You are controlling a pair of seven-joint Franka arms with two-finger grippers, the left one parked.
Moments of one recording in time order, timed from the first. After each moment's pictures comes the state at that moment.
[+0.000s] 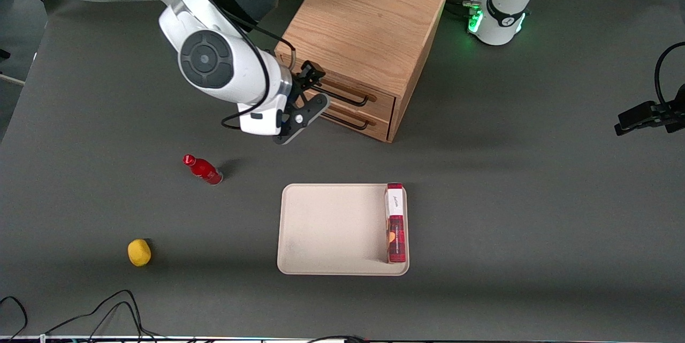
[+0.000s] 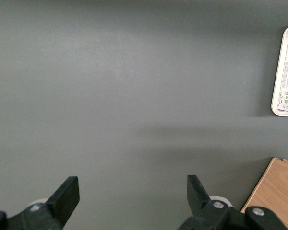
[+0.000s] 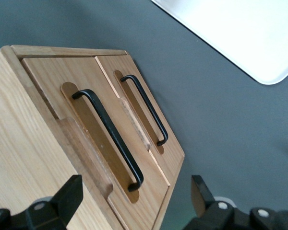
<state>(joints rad) 0.48 0.48 0.16 -1.18 0.28 1.46 0.03</state>
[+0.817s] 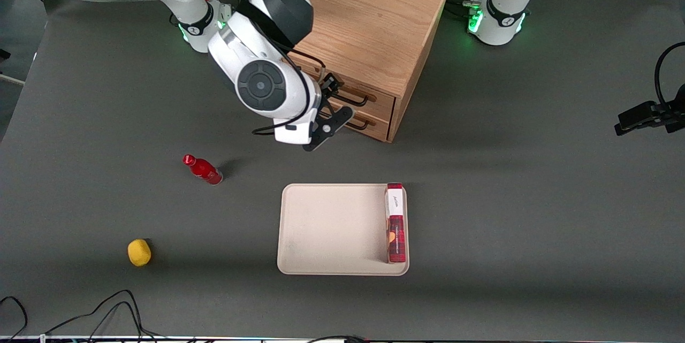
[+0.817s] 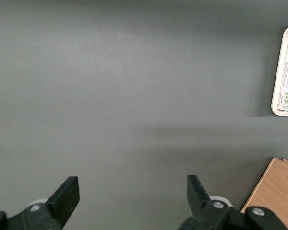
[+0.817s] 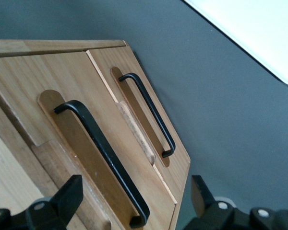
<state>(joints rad) 0.54 0.57 0.16 -1.19 0.26 1.49 0.03</state>
